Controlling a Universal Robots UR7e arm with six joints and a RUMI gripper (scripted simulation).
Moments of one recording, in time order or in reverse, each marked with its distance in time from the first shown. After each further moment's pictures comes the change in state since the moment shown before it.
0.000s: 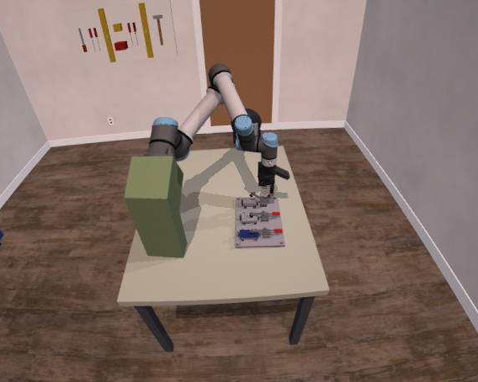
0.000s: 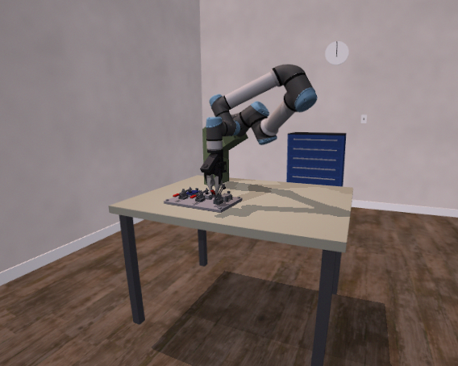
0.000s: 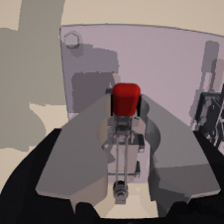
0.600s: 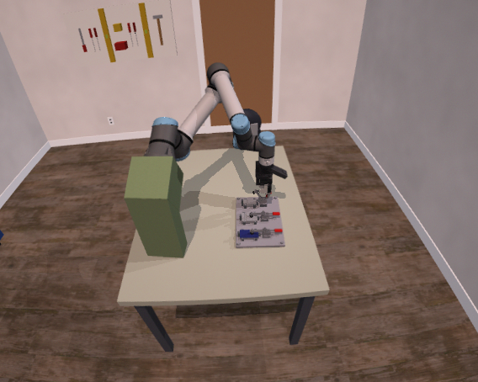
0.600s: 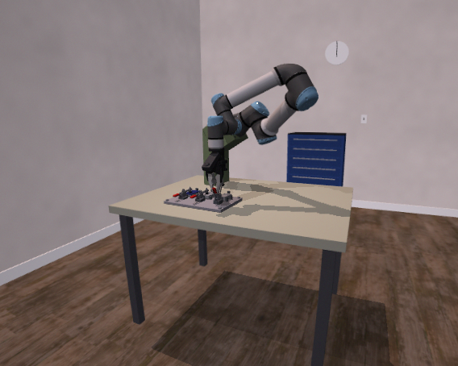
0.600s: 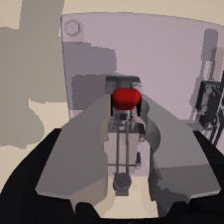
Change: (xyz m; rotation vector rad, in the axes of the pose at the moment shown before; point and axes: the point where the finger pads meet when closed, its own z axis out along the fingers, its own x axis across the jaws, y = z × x) arm 0.000 0.012 -0.006 0.000 0.000 0.000
